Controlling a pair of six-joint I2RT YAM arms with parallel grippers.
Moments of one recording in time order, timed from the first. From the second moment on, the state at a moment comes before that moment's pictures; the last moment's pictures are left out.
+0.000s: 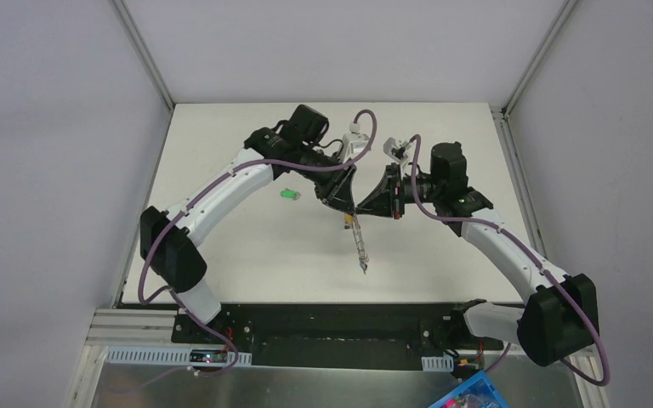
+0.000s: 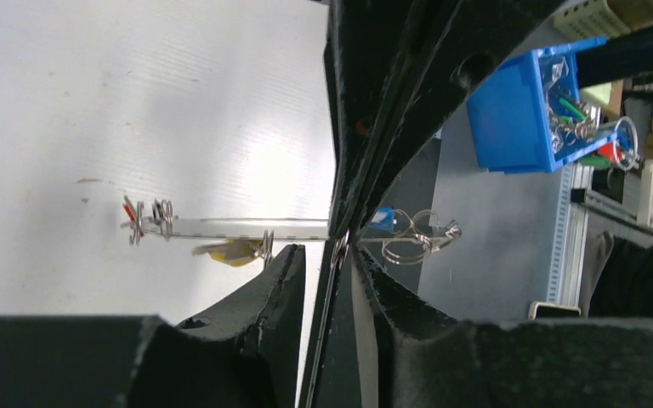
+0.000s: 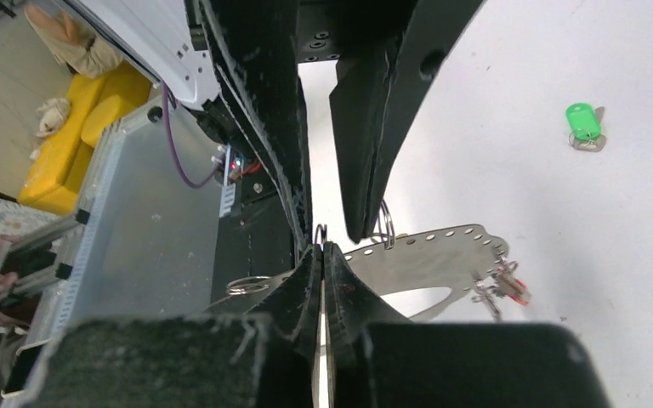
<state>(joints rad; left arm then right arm) -0.68 1.69 1.68 -0.91 0.84 0.13 0.41 1.22 0.88 -0.05 -1.16 0.12</state>
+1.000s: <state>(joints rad) -0.60 1.53 1.41 -0.31 0.91 -0.31 0.33 1.28 0.78 0.67 -1.10 0.82</state>
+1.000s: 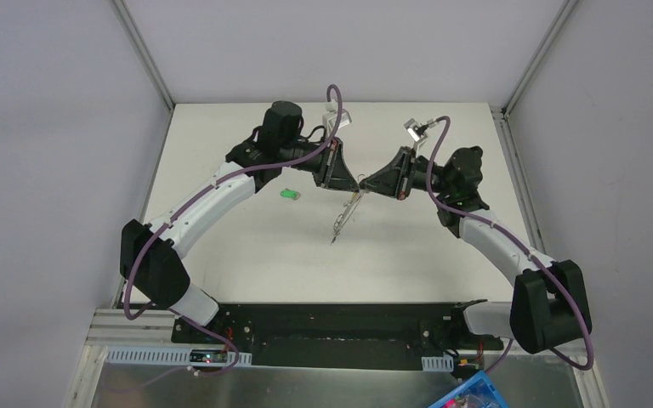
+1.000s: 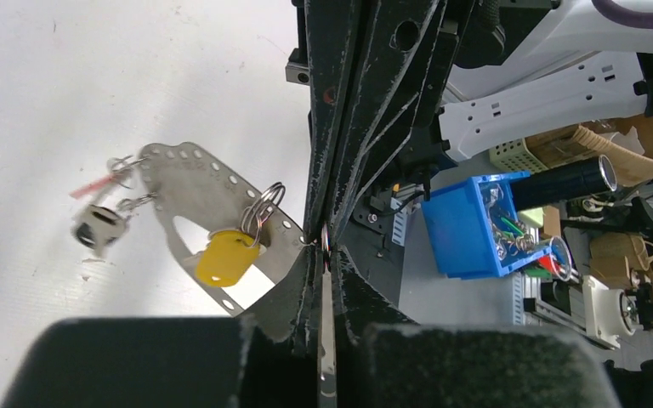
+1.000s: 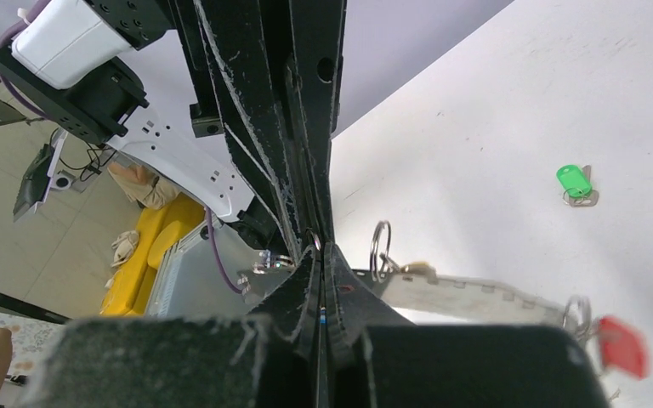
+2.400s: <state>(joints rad) -0.68 1.61 1.58 -0.82 0.85 0.06 0.40 1.25 0.85 0.15 -1.21 0.23</state>
